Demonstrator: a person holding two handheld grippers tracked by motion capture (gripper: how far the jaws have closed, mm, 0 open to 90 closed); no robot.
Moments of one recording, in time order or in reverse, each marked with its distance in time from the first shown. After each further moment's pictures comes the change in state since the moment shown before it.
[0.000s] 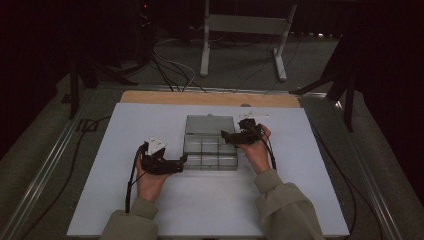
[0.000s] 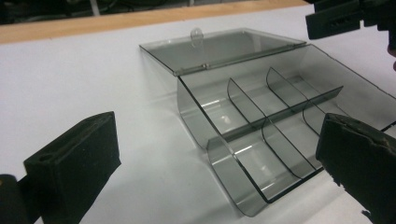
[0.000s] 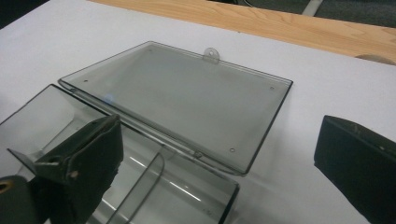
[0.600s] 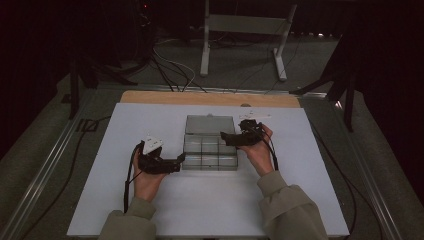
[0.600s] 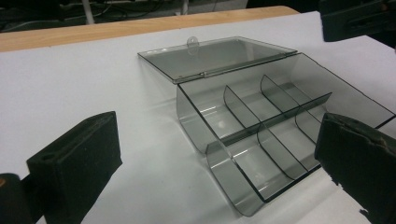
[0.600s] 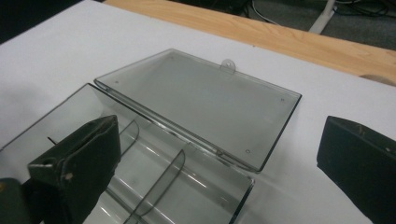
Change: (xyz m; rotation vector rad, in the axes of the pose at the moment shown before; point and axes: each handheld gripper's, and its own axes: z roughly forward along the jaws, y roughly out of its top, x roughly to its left) left arm 0.006 0.003 -0.007 -0.019 -0.033 -0.010; right arm 0.011 0.006 -0.021 -0.026 0.031 -0.059
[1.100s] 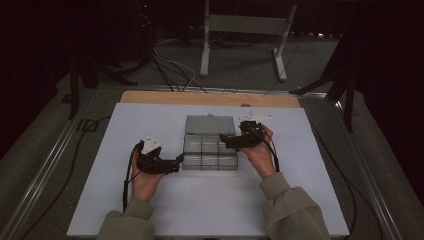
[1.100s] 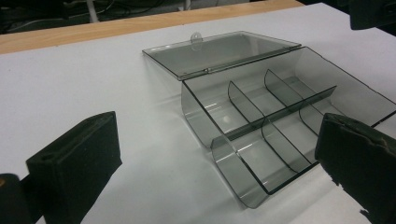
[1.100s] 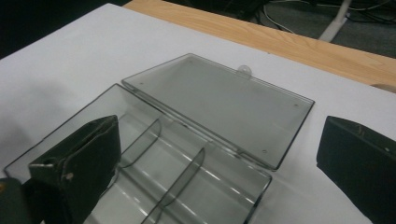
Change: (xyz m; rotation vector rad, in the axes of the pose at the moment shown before) left arm 0.000 0.003 -0.005 0.021 0.013 0.023; right arm 0.011 0.004 -0.015 -0.008 0.048 -0.028
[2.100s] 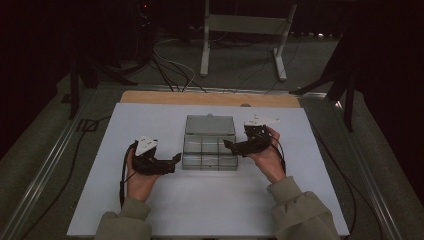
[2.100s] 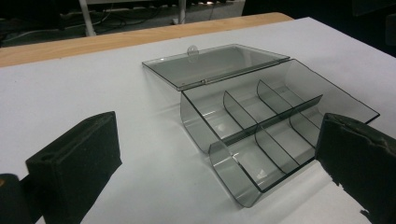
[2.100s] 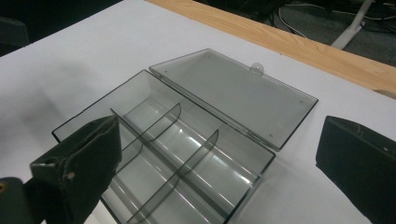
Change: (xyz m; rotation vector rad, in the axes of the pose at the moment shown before) left arm 0.005 0.001 -0.014 -0.041 -0.025 -0.003; right arm 0.006 -0.002 -0.033 0.012 0.045 -0.068
